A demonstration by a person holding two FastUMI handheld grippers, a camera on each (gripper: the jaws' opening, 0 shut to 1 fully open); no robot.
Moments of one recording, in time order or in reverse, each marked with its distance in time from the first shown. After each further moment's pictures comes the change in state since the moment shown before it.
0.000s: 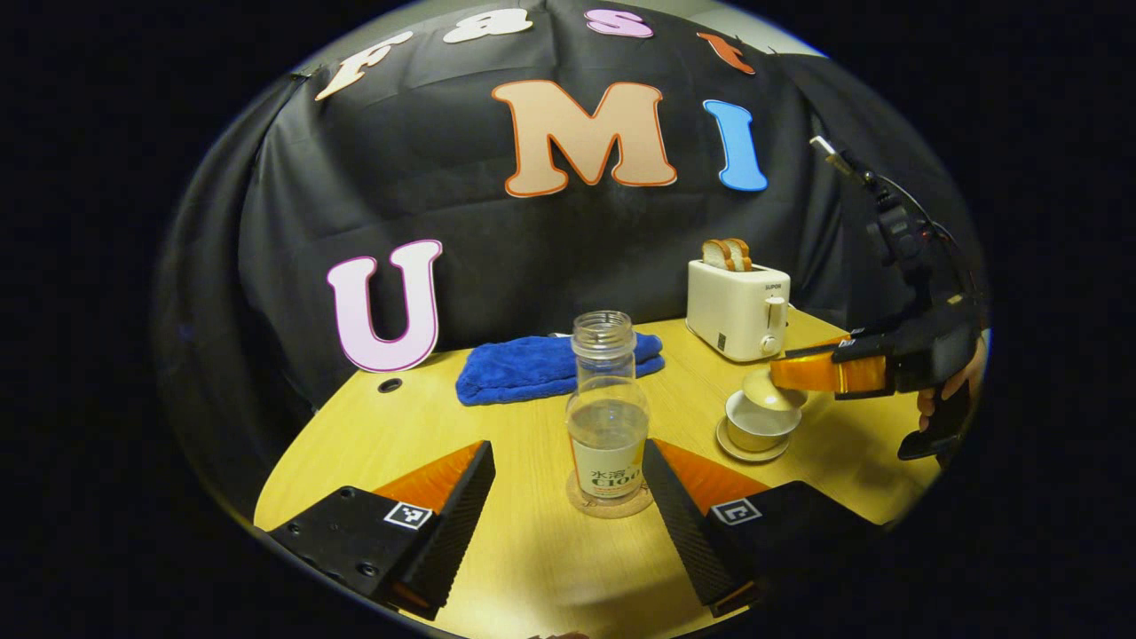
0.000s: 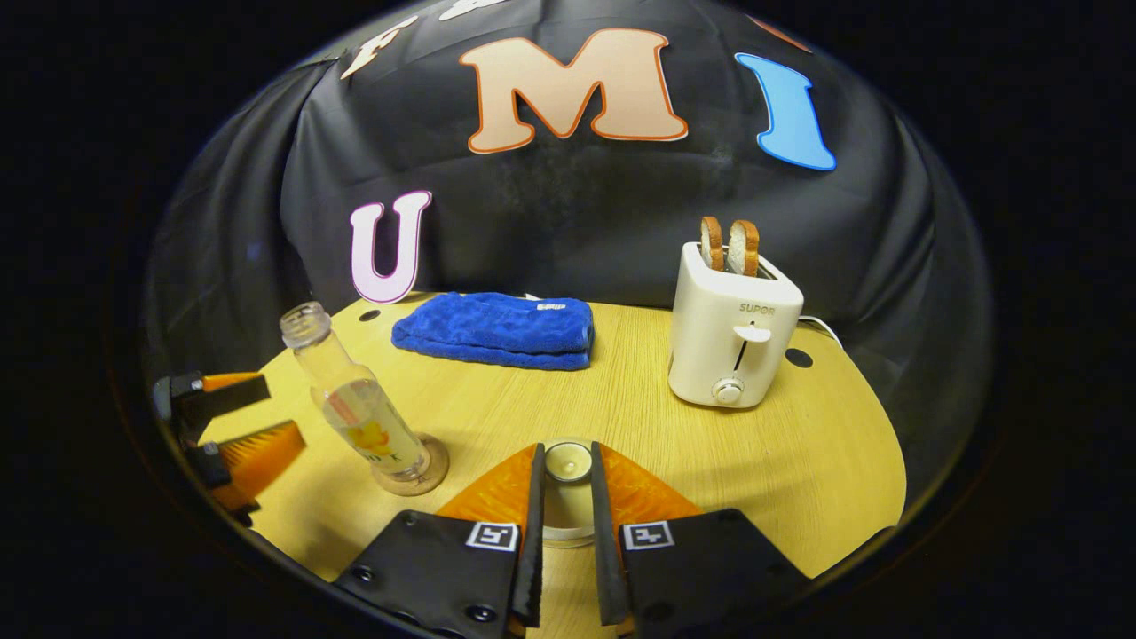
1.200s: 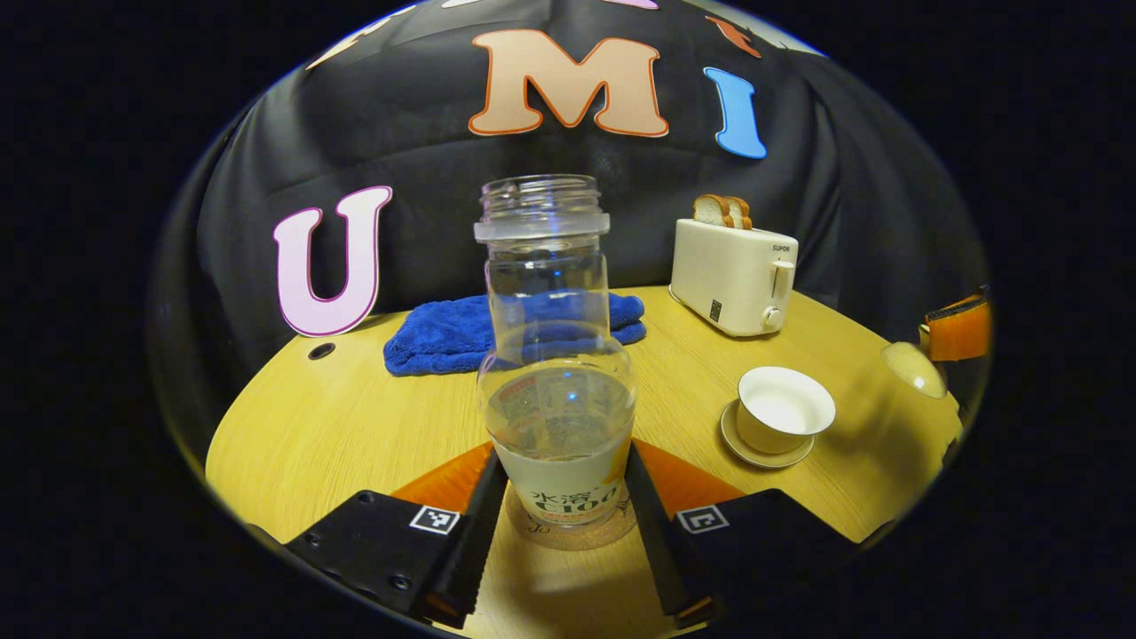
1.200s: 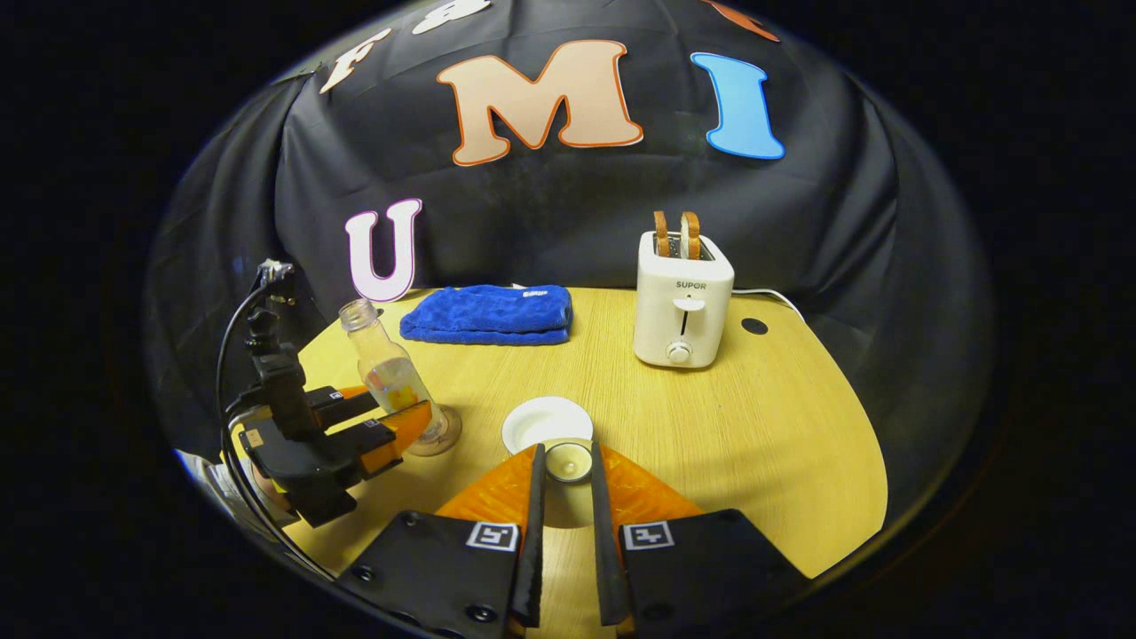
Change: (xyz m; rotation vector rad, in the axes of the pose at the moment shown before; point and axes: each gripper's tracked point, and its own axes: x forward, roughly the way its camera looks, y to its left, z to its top) left arm 0.088 -0.044 -0.052 -0.059 0.100 -0.108; right arm -0.099 -0.018 -0.005 0.096 0.043 -0.035
